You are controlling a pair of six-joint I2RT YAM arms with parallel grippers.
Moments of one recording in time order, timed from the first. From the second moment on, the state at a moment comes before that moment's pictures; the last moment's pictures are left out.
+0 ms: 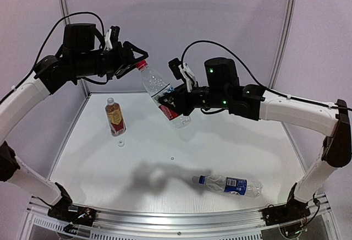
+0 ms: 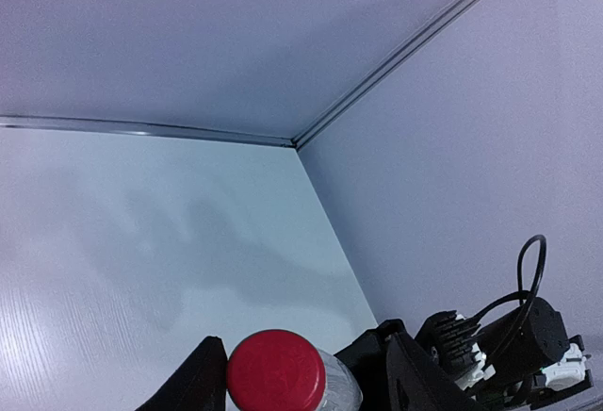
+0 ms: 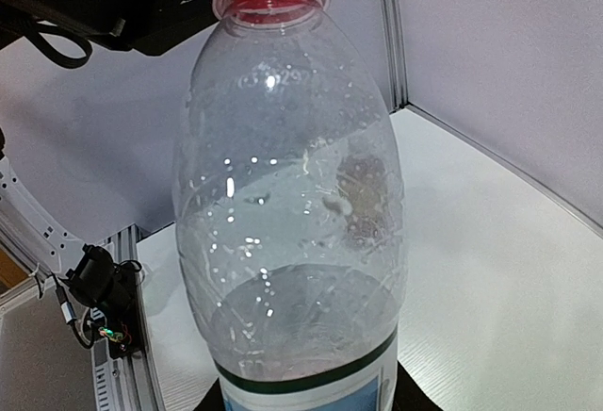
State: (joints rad) left arm -0.69 1.38 1.63 -0.51 0.11 -0.73; right arm 0.94 1.63 1.44 -0.08 -0.22 0.21
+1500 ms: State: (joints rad) left arm -0.53 1.33 1.43 0.01 0.74 -0.69; right arm 0.94 1.56 1.38 0.07 -0.50 0.37
